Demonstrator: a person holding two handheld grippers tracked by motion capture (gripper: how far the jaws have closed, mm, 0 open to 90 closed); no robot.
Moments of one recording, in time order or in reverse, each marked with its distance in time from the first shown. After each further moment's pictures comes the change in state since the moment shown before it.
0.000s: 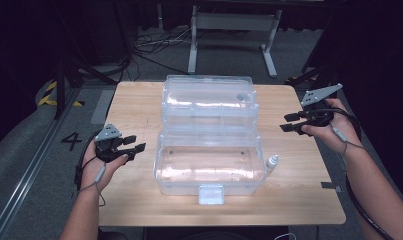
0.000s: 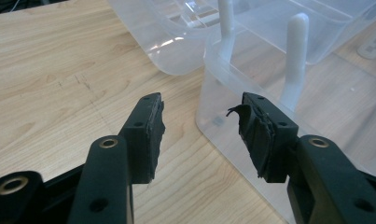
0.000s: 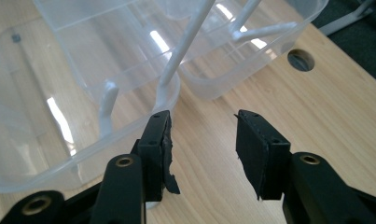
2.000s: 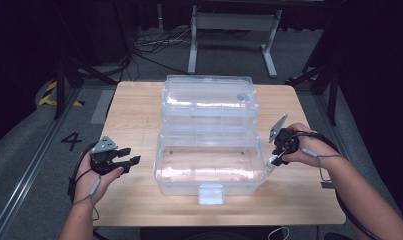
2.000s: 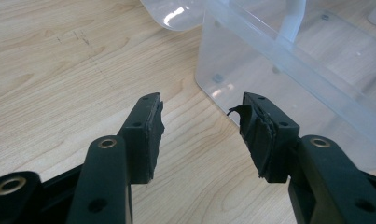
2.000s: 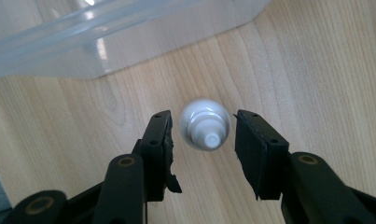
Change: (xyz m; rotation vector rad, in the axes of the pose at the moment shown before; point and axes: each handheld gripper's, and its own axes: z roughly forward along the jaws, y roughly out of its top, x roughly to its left) left arm -0.007 -0.026 -0.012 0.069 0.018 -0.018; right arm 0.037 -0.026 0.088 0.490 0.155 -0.202
